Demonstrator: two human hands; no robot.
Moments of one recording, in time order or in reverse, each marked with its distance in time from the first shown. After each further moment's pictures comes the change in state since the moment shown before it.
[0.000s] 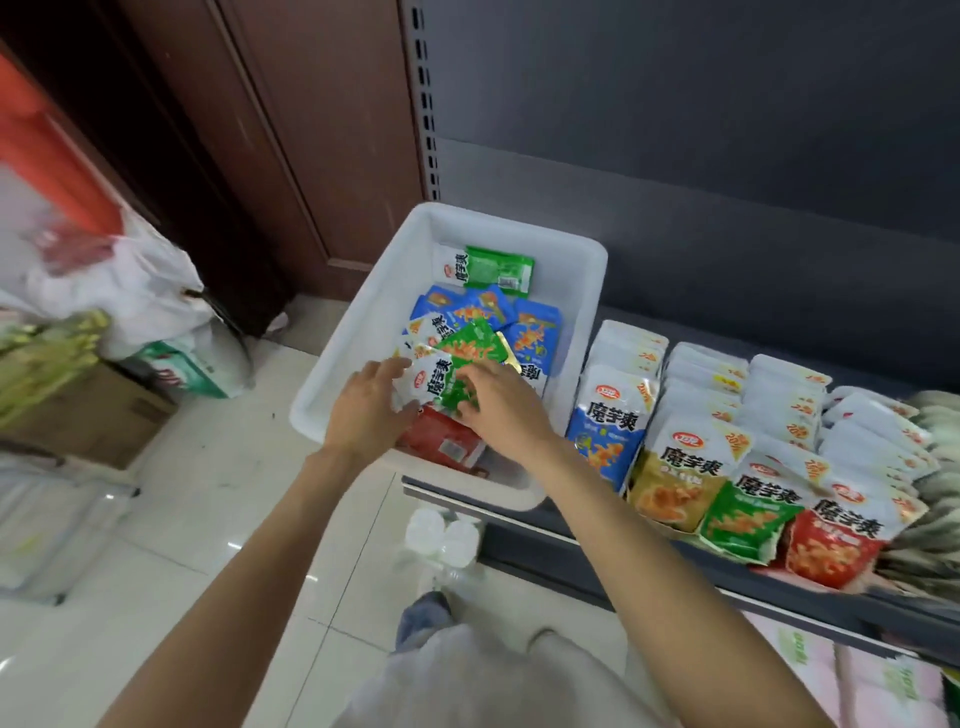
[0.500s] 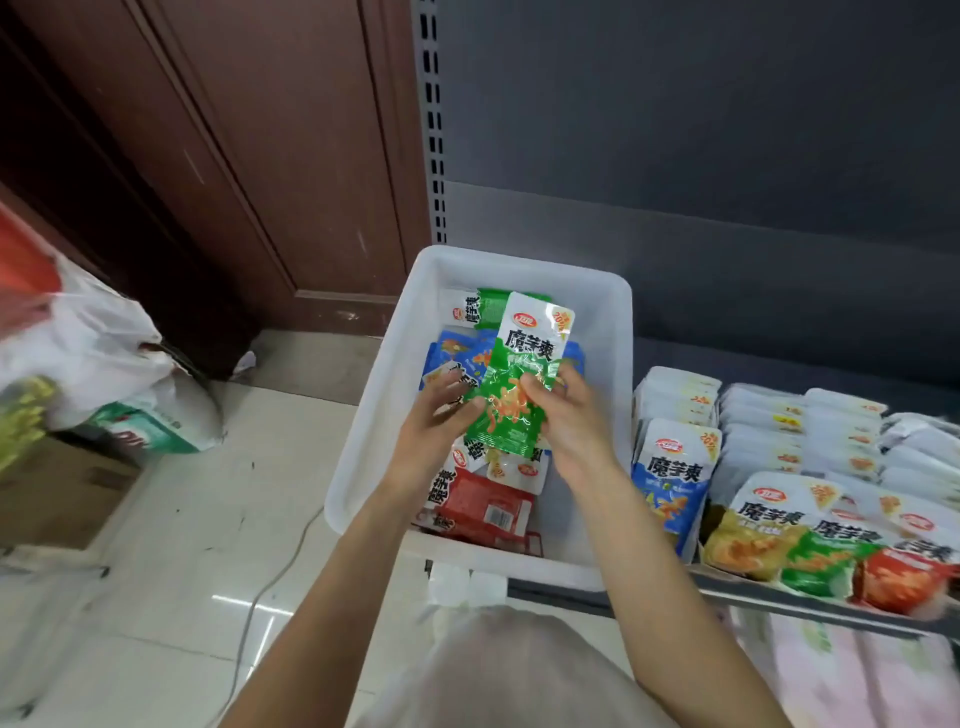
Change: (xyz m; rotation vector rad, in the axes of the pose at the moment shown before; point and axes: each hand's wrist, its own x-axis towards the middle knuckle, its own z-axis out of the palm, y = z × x) left_hand 0.049 0.014 -0.002 -1.069 -0.227 -0.155; right_hand 0.046 -0.001 -0.007 1.254 0.435 0.634
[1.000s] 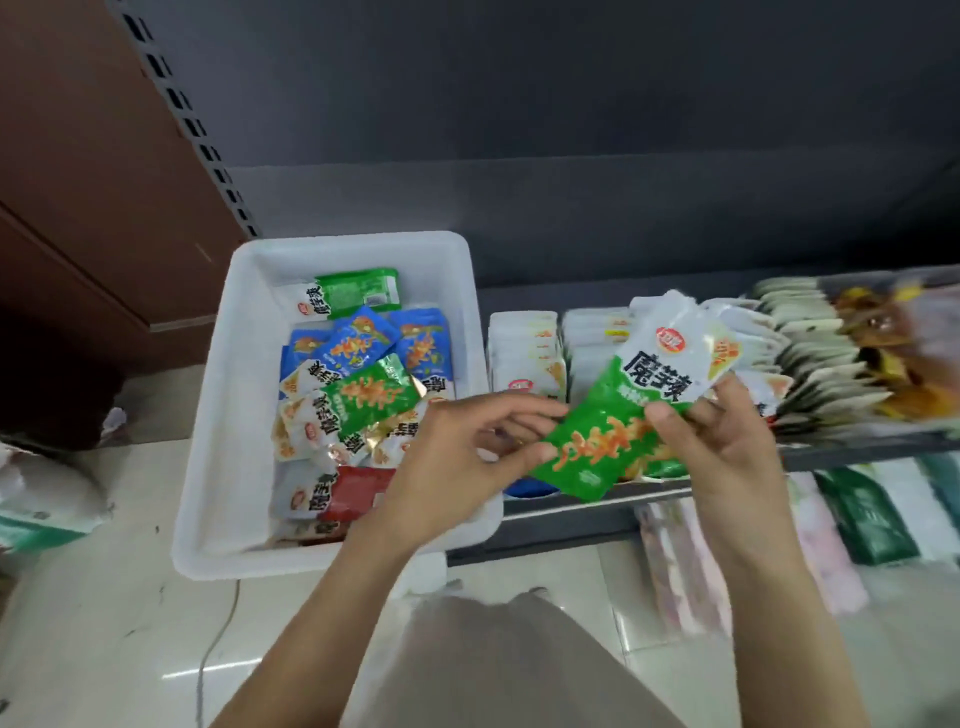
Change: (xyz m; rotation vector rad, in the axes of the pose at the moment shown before) left_hand -0.078 0.048 0.114 0.328 -0.626 0.501; right_hand -0.160 -0.059 -0.162 0.017 0.324 -0.430
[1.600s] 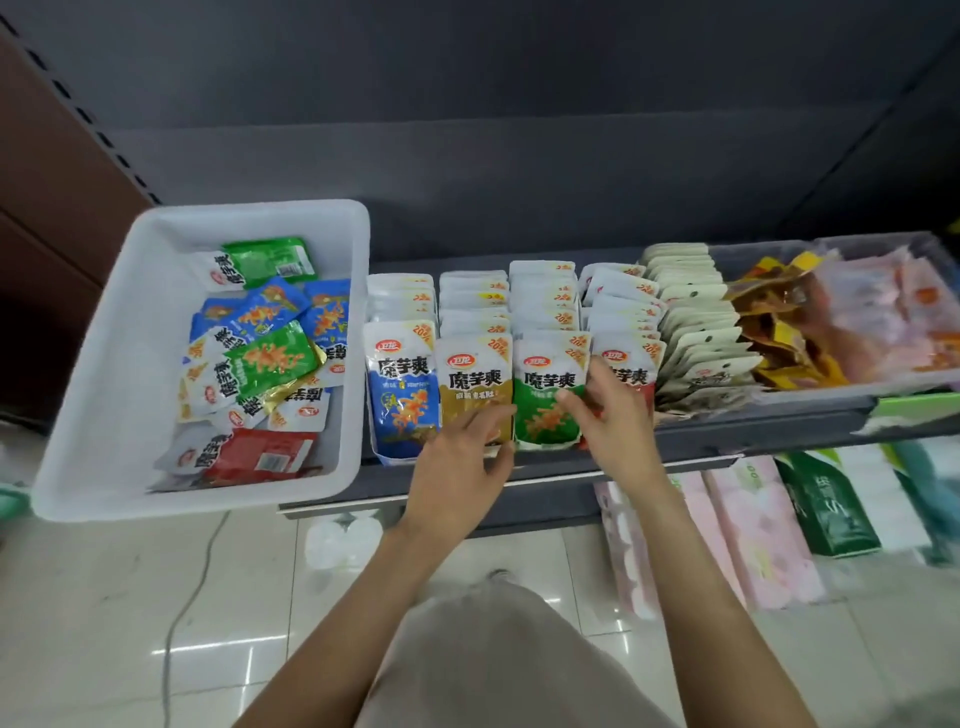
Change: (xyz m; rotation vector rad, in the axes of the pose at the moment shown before) left_hand 0.006 -0.045 0.160 0.577 0.155 -0.093; right_hand 0.055 0.097 -0.124 -0.657 -0.254 -0.123
